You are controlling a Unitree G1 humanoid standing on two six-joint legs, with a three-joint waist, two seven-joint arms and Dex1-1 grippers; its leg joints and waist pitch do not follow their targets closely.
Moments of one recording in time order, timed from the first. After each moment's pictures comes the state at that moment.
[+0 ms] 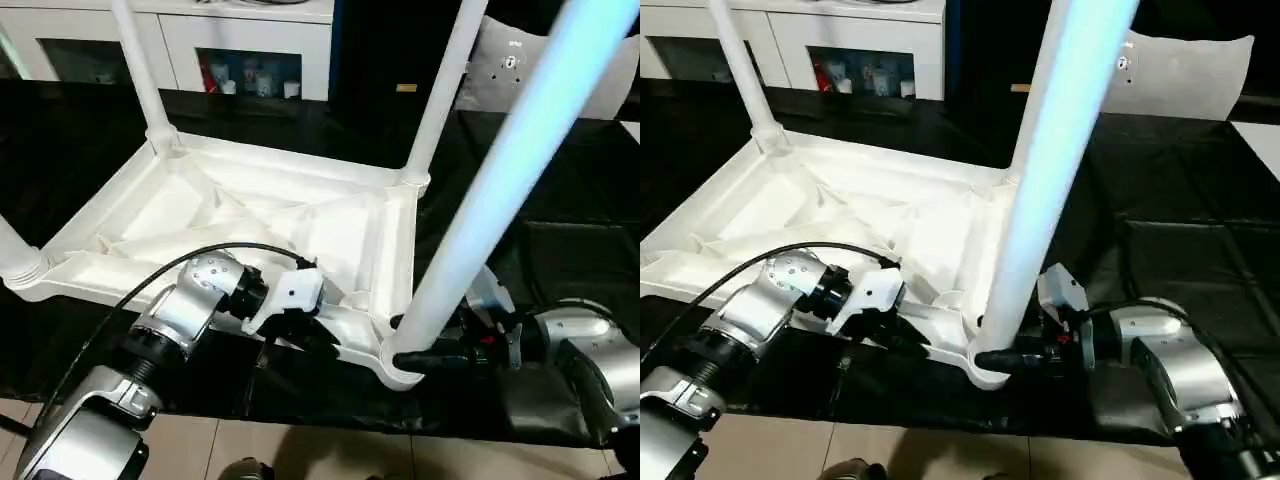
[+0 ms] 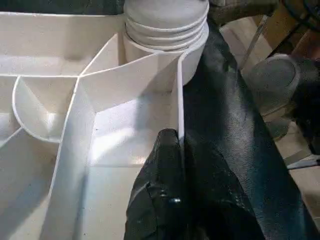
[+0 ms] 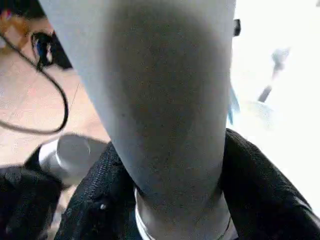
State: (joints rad) left arm -0.62 0.37 -0.40 0.49 -0.01 0.02 -1.50; right arm -0.22 -0.59 0.13 0.06 0.39 0.30 1.36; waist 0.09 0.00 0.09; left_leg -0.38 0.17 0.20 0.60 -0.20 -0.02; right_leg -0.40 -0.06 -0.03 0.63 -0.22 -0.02
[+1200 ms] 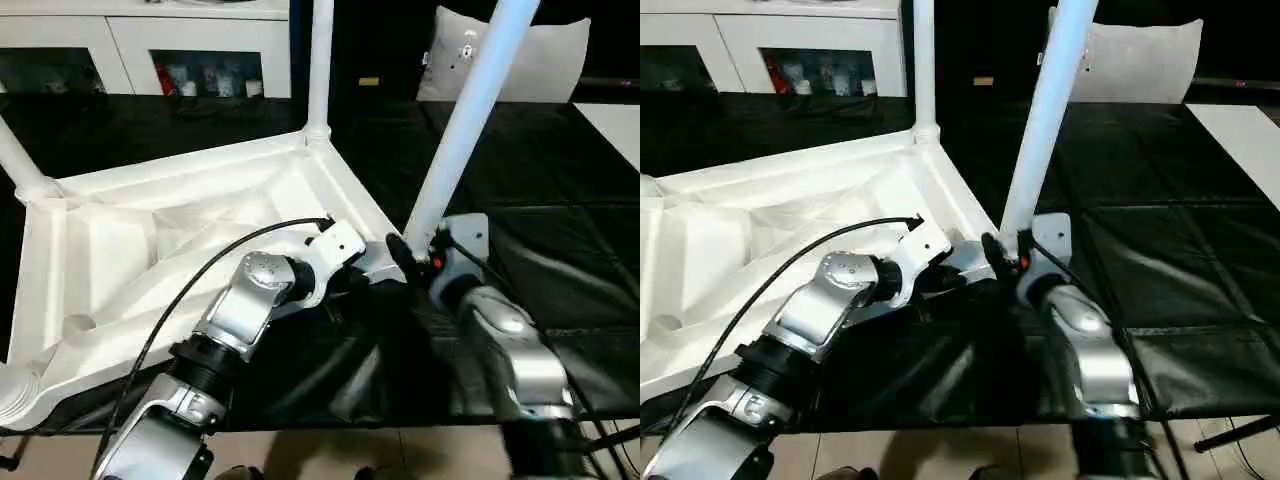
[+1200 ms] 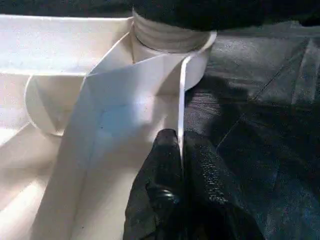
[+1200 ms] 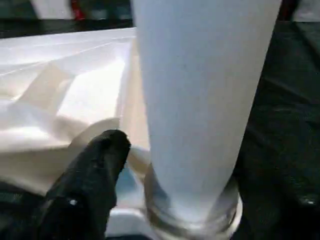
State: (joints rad) left arm -0.62 0.12 -0.29 0.40 0.13 0.42 -0.83; right arm -0.26 -0.11 -0.04 0.05 0.13 0.37 0.38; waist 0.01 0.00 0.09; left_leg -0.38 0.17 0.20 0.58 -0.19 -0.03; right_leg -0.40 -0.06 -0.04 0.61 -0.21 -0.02
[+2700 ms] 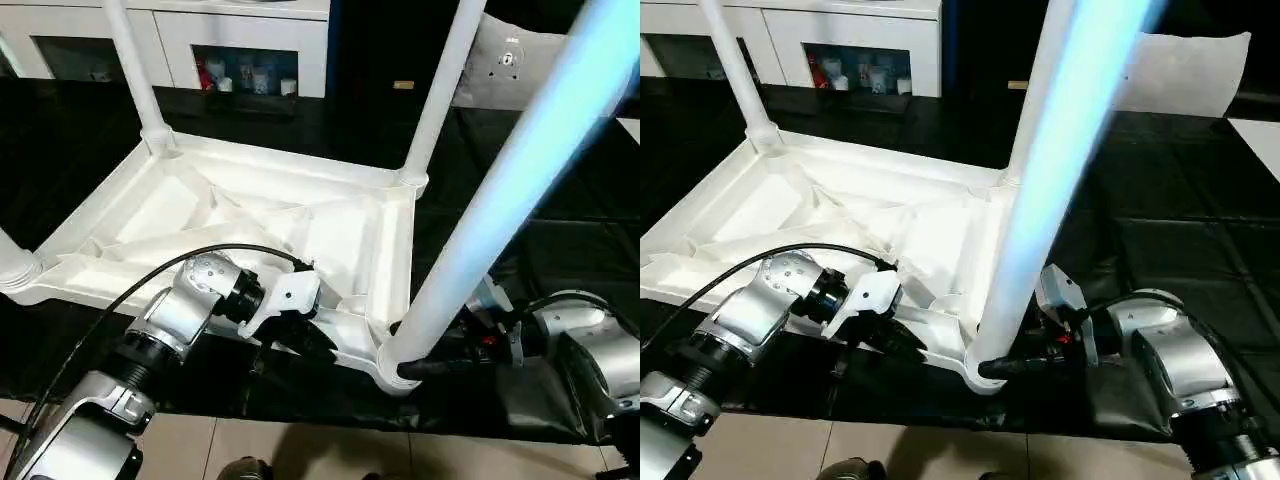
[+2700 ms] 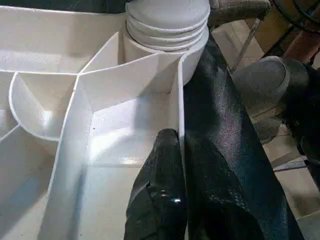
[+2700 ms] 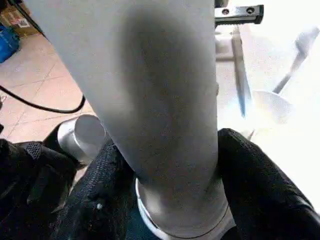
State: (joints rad) left arm -0.60 0.40 -0.41 0.45 -0.02 0.03 -1.51; right arm -0.29 -0.62 0.18 0.14 0.35 0.25 1.48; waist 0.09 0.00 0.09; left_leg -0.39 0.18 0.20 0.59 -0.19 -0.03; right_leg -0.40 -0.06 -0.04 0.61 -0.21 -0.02
